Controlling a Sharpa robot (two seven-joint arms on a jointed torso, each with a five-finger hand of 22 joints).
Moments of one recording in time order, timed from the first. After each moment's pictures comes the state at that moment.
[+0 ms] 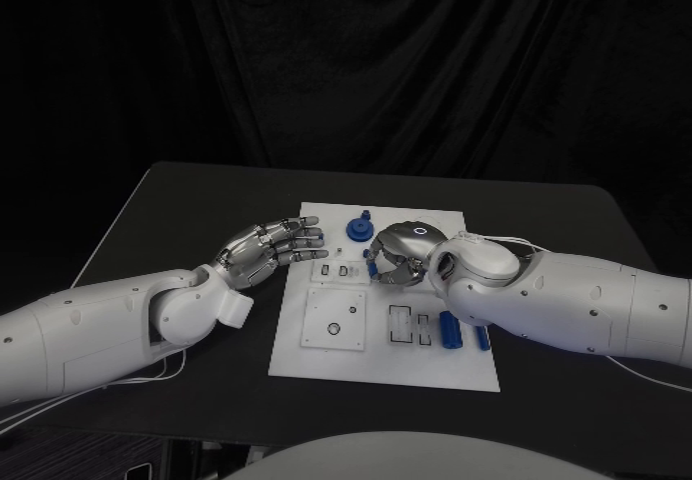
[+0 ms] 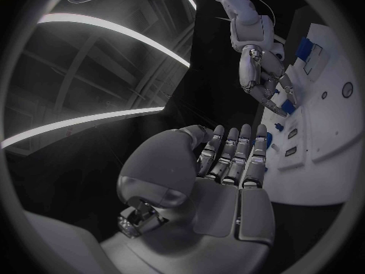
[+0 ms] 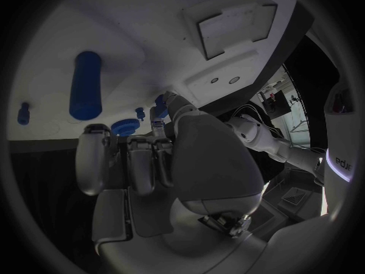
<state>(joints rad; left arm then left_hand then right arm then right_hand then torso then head) 1.09 -0.91 -0.21 1.43 0.12 0.26 0.53 1.29 0.17 0.35 0.11 0.69 0.56 0.15 0.19 0.07 0.29 0.26 0.66 0.09 0.33 0.23 0.63 0.18 0.13 0.38 0.28 0.35 0.18 1.21 -0.58 -0.24 1.41 -1.58 -0.34 -0.17 1.43 -0.06 0.22 0.12 0.31 1.02 0.11 0.19 0.23 1.47 0.03 1.57 1.31 1.46 -0.03 1.57 1.31 0.05 1.46 0.08 1.37 1.31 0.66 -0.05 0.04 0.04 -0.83</state>
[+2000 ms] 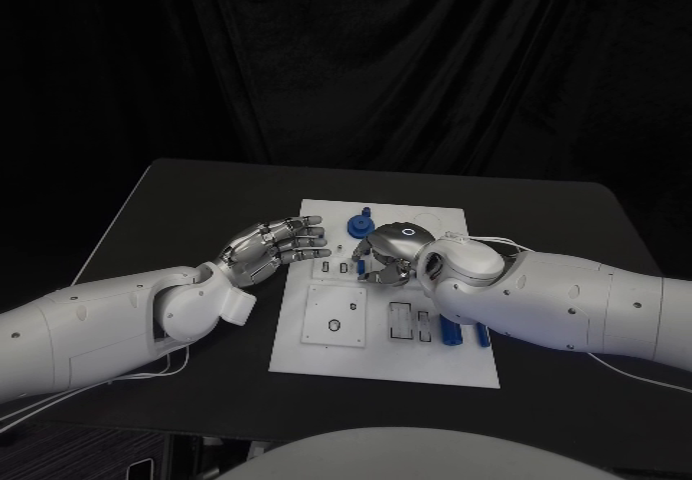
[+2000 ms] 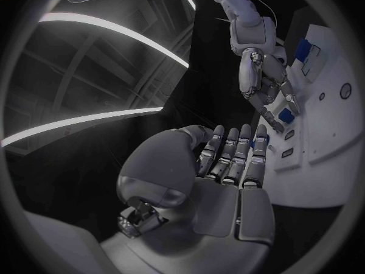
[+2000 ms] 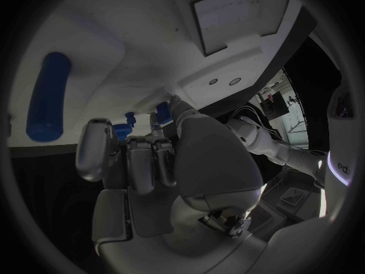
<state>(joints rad) 1.09 -0.90 -0.21 1.42 0.12 0.27 0.52 1.28 0.16 0.36 0.11 0.68 0.56 0.15 0.19 0.07 0.29 0.26 0.66 0.09 0.33 0.23 0.63 0.18 0.13 0.38 0.29 0.35 0.18 1.18 -0.52 -0.24 1.36 -1.59 -0.33 -0.16 1.34 -0.07 0.16 0.16 0.09 0.82 0.14 0.07 0.26 1.47 0.05 1.57 1.31 1.47 -0.02 1.56 1.31 0.06 1.43 0.09 1.28 1.31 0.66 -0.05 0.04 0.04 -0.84</state>
